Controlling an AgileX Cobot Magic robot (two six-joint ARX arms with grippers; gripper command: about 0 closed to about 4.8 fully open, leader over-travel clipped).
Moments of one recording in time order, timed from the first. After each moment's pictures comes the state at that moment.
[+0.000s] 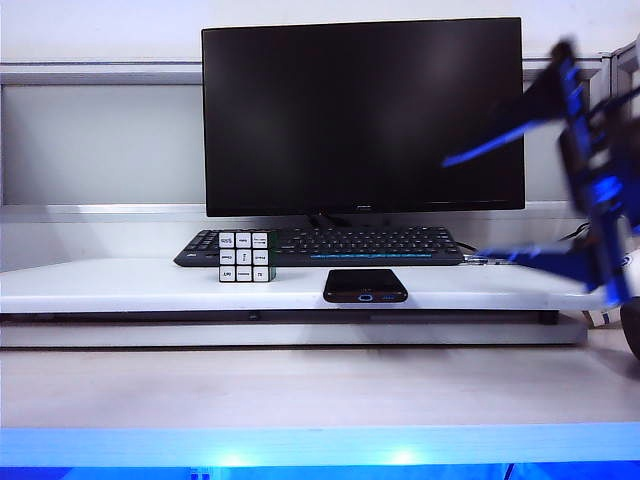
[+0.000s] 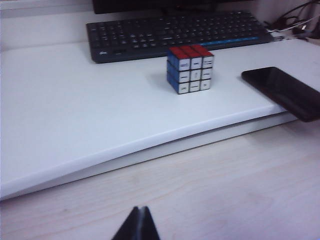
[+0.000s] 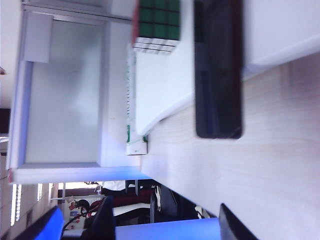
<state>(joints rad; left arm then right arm) -0.09 0.00 0.01 -0.14 0.26 0.05 0.17 1.38 0.36 0.77 -0.81 1.22</state>
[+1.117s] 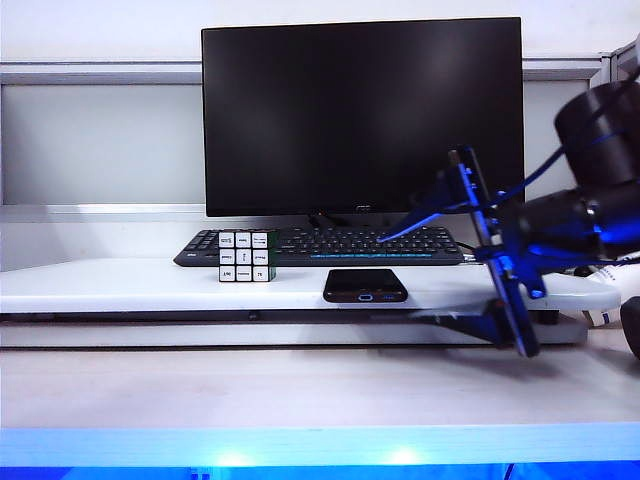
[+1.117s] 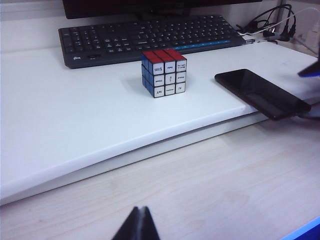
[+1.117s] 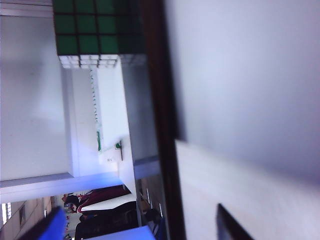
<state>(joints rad) -0.09 0.00 0.01 -0.13 0.35 0.05 0.26 1.80 0.61 0.83 -0.76 1.21</state>
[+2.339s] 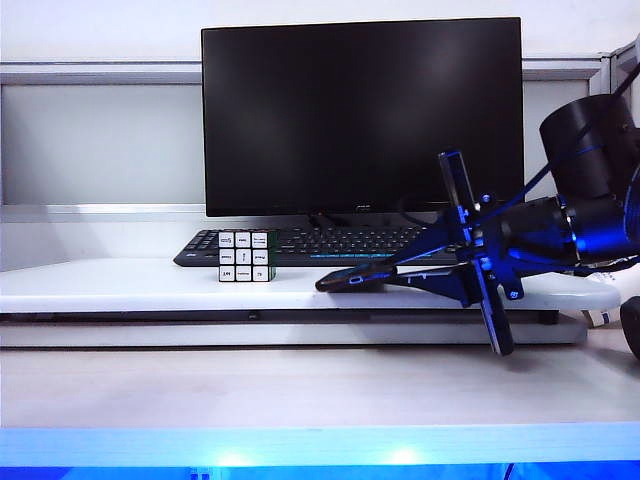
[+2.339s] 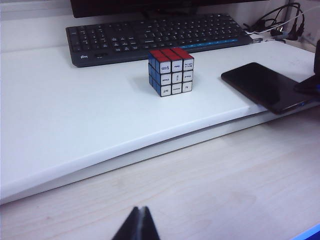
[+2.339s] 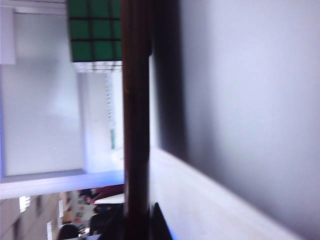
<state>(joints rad) -0.09 0.00 0.01 -0.13 0.33 0.05 0.27 1.88 0.65 0.96 -0.80 1.28</state>
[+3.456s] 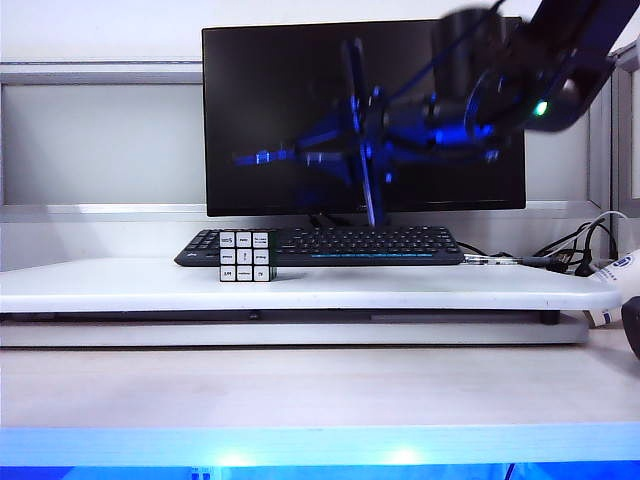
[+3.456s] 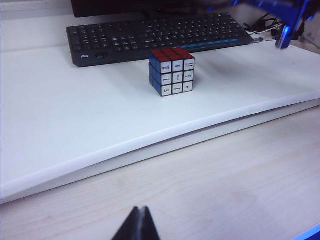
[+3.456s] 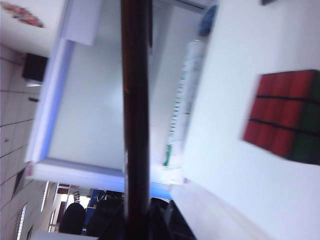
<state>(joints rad) -0.09 0.00 0.01 -0.13 0.32 0.05 0.41 1.93 1.15 0.74 -0.75 1.23</state>
